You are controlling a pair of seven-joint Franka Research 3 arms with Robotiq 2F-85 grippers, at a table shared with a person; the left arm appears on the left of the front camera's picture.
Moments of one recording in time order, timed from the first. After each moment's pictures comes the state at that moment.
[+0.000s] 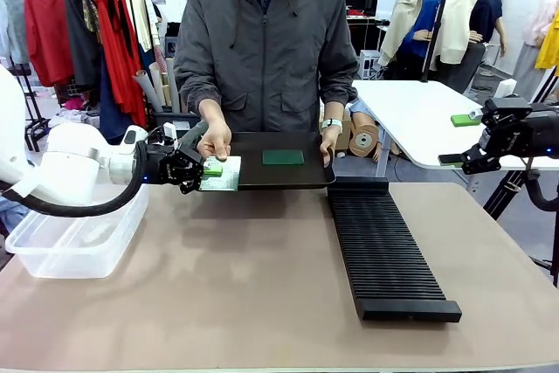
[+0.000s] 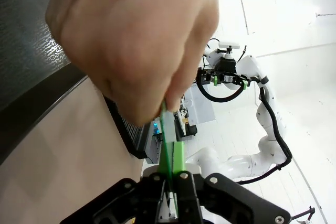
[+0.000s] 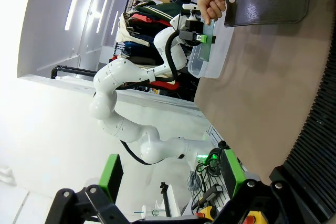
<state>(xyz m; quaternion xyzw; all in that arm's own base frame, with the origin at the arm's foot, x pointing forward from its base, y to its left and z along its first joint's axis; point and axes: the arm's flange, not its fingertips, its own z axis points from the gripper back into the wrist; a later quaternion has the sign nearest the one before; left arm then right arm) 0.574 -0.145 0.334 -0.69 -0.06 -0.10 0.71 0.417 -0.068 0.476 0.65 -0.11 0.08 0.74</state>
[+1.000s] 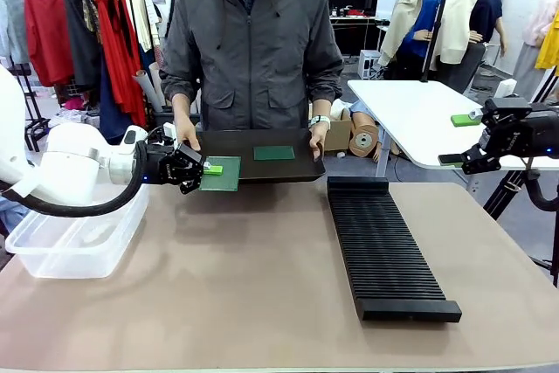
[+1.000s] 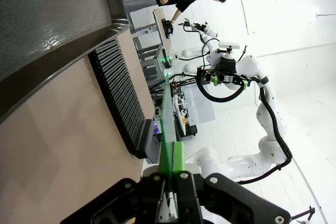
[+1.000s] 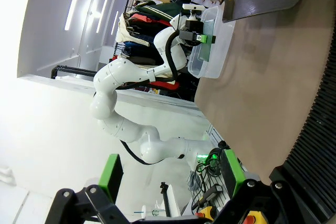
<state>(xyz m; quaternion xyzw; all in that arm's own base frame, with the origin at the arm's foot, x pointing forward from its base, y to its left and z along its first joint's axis) 0.574 -0.145 0.334 -0.69 -0.06 -0.10 0.71 0.417 -0.068 0.476 0.65 -0.11 0.08 0.74</state>
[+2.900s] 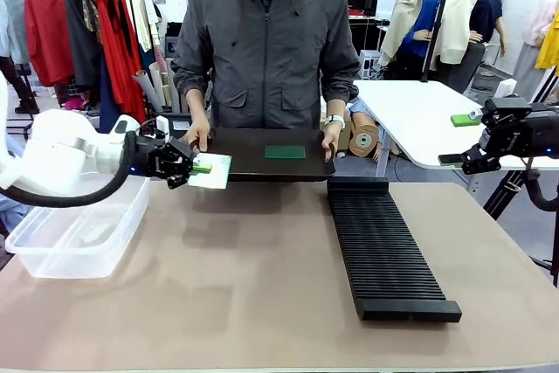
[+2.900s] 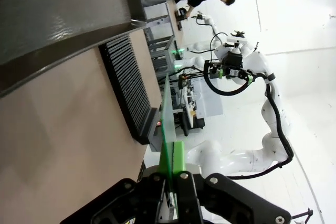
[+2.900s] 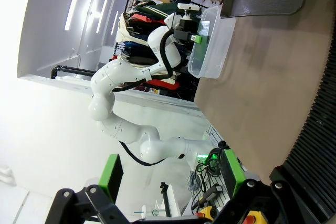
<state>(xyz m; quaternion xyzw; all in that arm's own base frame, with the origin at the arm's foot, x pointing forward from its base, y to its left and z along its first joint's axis) 0.570 -0.121 0.362 -0.66 -0.03 -0.10 0.74 0.417 -0.068 0.476 0.65 -0.11 0.08 0.74</state>
